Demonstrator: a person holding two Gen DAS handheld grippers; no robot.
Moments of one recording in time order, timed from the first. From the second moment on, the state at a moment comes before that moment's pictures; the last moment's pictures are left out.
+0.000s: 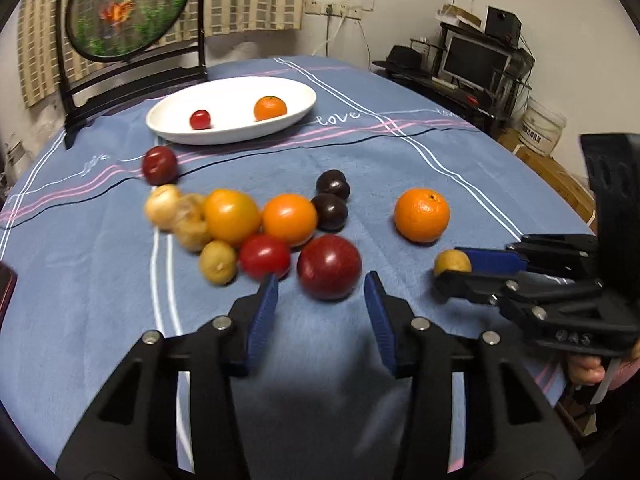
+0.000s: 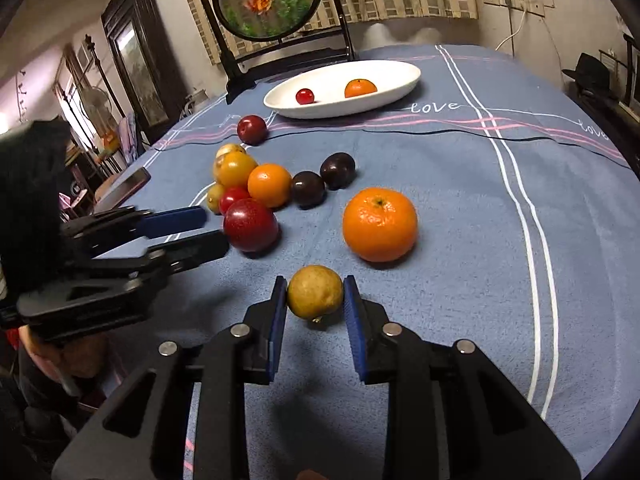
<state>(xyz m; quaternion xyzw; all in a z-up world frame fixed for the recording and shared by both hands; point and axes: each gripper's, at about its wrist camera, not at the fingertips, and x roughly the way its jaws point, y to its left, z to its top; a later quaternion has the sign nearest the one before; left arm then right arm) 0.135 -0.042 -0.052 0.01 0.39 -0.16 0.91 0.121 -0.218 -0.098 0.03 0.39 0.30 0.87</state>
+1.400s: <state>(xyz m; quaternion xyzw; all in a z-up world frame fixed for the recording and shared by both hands) 0.178 0.003 -0.014 -0.05 0.39 -0.17 0.91 0.152 -0.199 -0.049 0.06 0.34 0.34 0.87</state>
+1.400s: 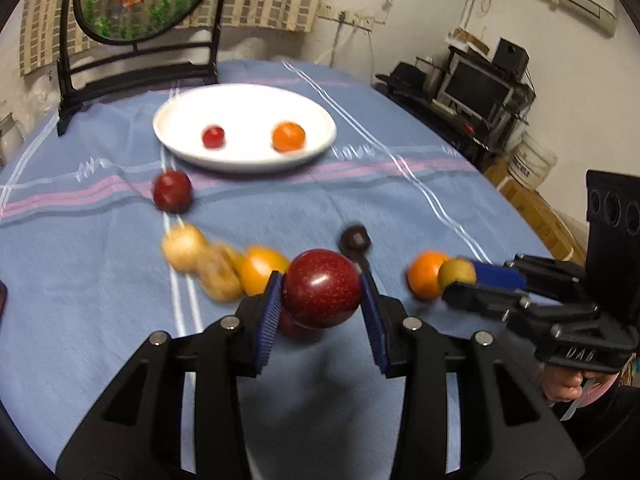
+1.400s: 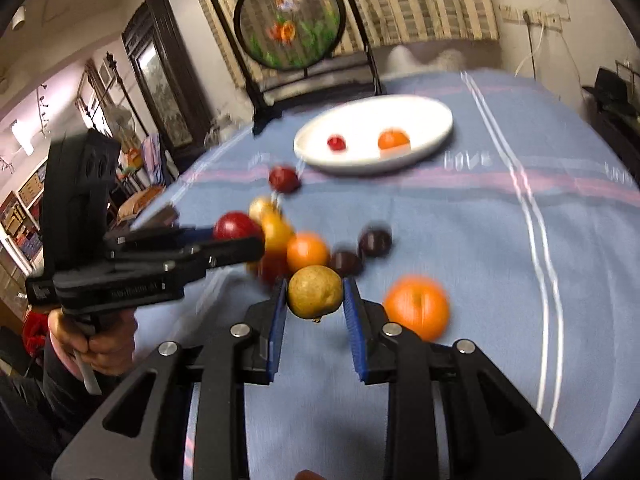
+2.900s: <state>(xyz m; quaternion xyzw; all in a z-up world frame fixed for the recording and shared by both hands) 0.326 0.066 0.024 -0.01 0.38 0.01 0.93 0.297 -0.092 -0.029 -0.08 0.39 0.24 0.89</state>
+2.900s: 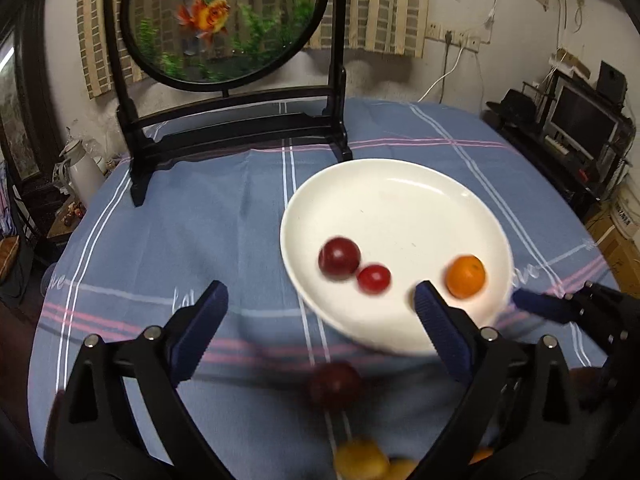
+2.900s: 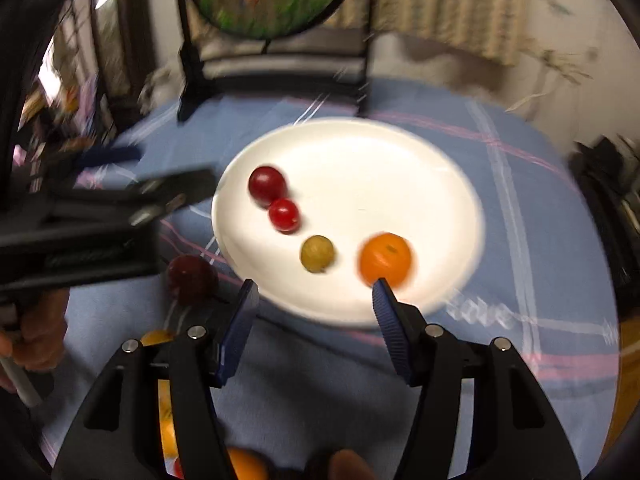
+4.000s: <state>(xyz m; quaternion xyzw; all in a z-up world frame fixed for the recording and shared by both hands) 0.127 0.043 -0.047 -0.10 0.37 -0.04 0.92 0.174 -0.184 -0.092 -0.13 0.39 0.23 0.88</state>
